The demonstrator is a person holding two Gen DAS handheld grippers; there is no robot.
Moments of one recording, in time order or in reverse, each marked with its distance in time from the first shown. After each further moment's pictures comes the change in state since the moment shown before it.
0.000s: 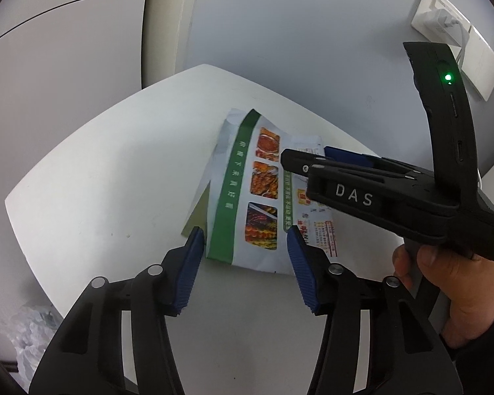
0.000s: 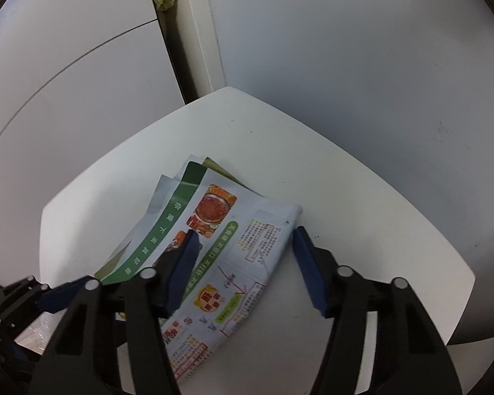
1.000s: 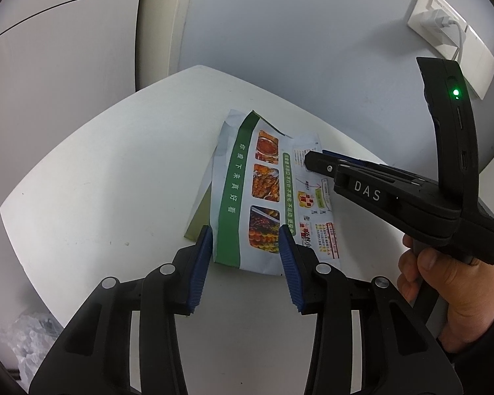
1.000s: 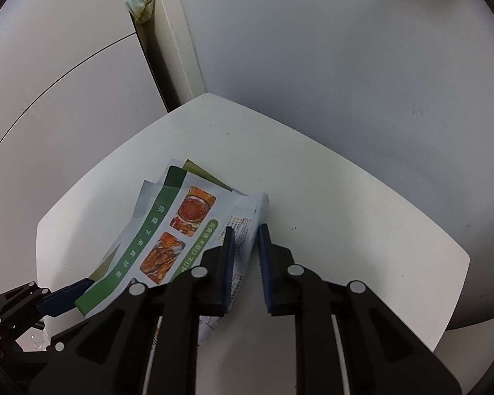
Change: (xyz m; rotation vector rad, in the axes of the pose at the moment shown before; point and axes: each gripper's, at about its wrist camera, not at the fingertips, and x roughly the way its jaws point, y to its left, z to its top) left arm -0.003 0.003 -0.003 0.012 -0.006 -0.021; right arm -0.010 -0.013 -0.012 0.059 -0.031 -0.040
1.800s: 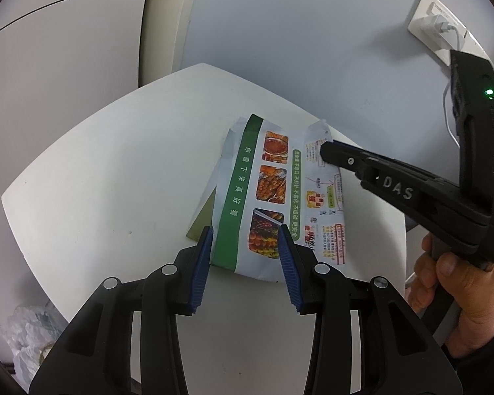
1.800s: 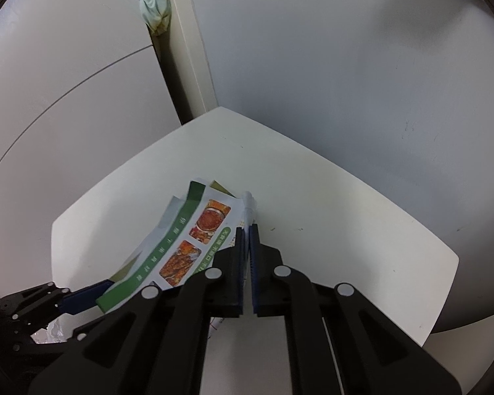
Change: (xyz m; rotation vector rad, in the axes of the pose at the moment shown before) left arm -0.004 -0.002 -0.002 -0.027 -0.010 -0.002; right arm -0.028 0.013 0.001 -0.036 -0.055 0.020
